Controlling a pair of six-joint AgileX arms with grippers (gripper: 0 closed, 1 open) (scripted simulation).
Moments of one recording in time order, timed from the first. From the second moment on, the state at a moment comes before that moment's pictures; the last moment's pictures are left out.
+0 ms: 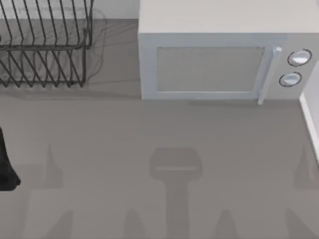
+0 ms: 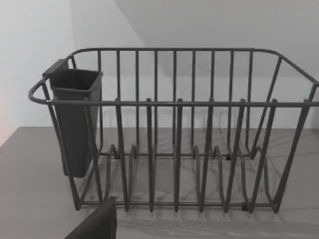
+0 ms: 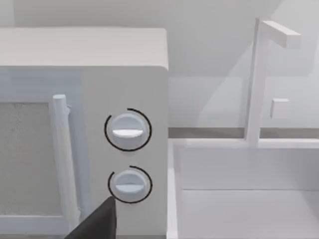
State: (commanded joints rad) left arm 0.00 0.00 0.00 0.00 0.00 0.00; right arm 0.00 0.00 0.00 0.00 0.00 0.00
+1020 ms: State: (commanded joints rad) left arm 0.00 0.00 0.00 0.00 0.00 0.00; right arm -0.05 0.50 0.41 -0.26 0.00 -0.04
